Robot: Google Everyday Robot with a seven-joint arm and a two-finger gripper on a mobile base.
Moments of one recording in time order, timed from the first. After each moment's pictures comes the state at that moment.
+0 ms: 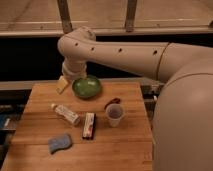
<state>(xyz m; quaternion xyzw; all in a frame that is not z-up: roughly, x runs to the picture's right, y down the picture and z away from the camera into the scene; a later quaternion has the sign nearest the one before) -0.160 -0.025 0.677 -0.28 -0.04 0.40 0.87</state>
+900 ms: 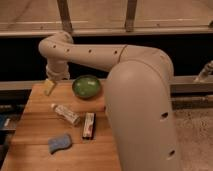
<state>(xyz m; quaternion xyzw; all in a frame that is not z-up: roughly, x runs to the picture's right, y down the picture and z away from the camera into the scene) -0.255 -0.011 0.740 -0.33 -0.04 0.30 0.90</state>
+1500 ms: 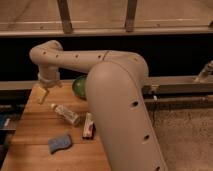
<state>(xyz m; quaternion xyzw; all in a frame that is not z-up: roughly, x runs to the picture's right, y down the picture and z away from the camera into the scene) -0.296 0.033 0.759 -0.38 -0.03 0.27 0.89</state>
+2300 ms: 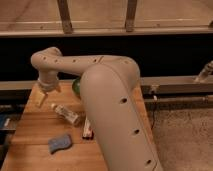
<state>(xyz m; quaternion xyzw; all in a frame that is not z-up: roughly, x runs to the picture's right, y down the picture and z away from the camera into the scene) -0.311 0.051 0.781 -0.40 -0.02 0.29 0.87</state>
